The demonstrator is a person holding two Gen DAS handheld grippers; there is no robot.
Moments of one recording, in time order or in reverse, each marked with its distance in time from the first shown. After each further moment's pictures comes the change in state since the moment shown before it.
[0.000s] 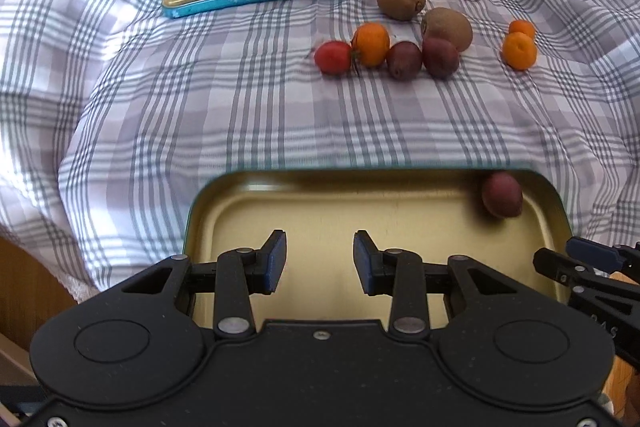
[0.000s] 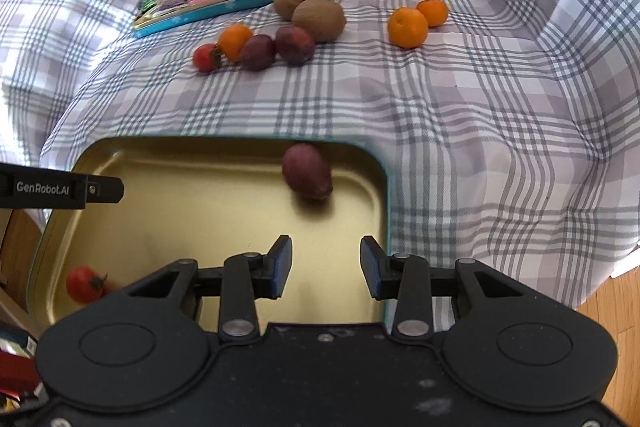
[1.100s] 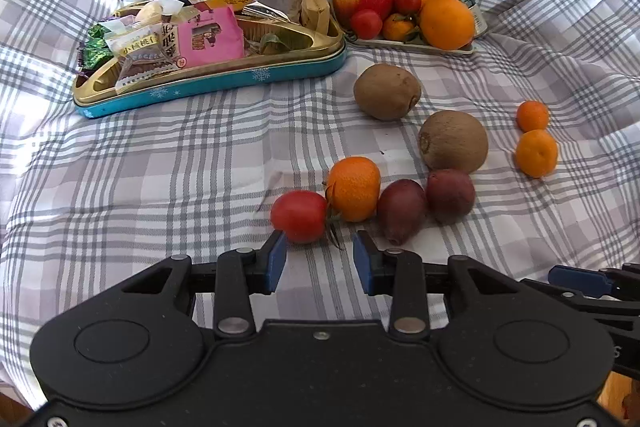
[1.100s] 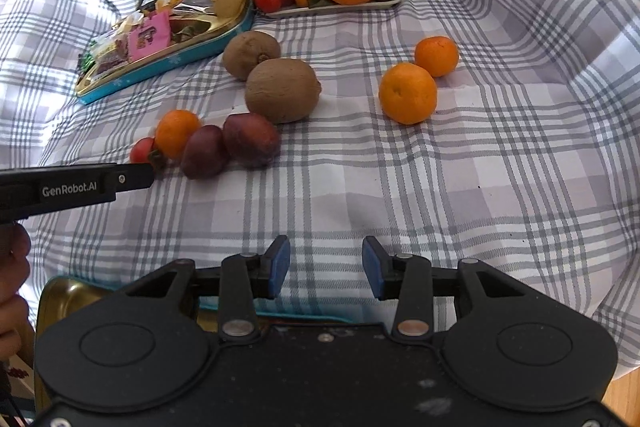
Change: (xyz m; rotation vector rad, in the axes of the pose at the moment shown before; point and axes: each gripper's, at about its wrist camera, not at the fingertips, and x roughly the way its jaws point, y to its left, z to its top) left arm 0.074 -0.002 0.106 0.061 -0.105 -0.126; right arm 0.075 -0.012 0.104 0.107 0.023 -0.018
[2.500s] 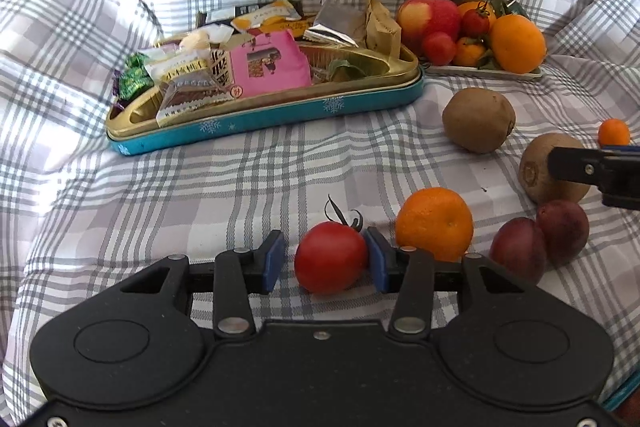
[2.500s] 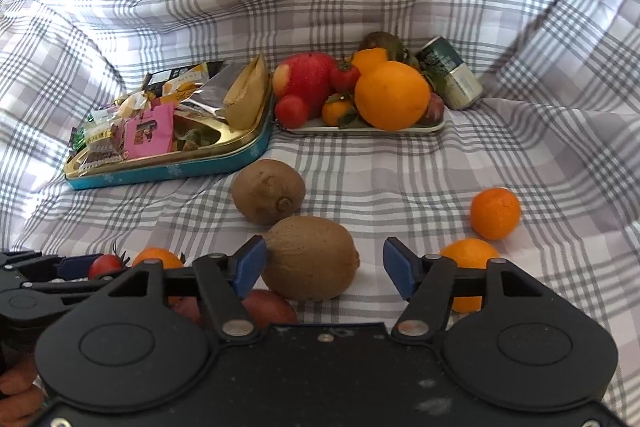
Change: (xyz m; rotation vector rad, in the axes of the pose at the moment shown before) left arm 0.038 0.031 -0.005 0.033 -0.176 0.146; right arm 0.051 0.033 0.066 -0.105 -0.312 0.005
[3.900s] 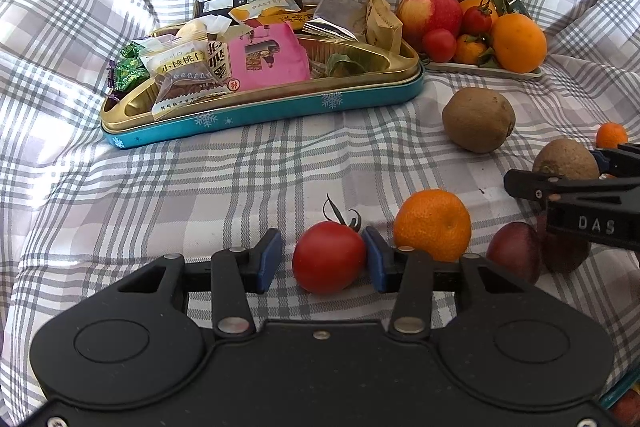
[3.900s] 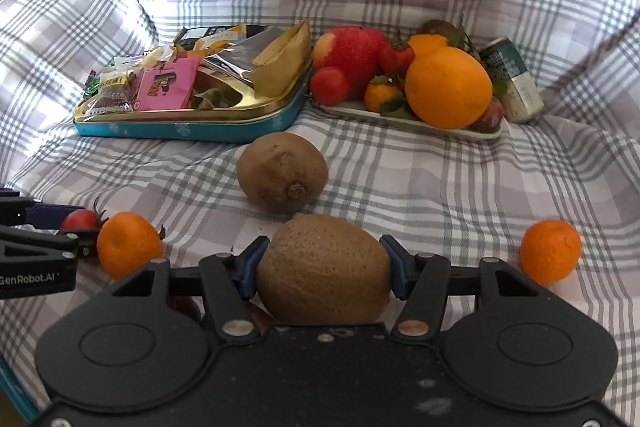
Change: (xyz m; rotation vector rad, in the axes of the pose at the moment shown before) left arm 0.004 0.005 0.008 -0.023 0.054 -0.029; right arm 0.043 -0.002 -0.006 -0.182 0.018 0.090
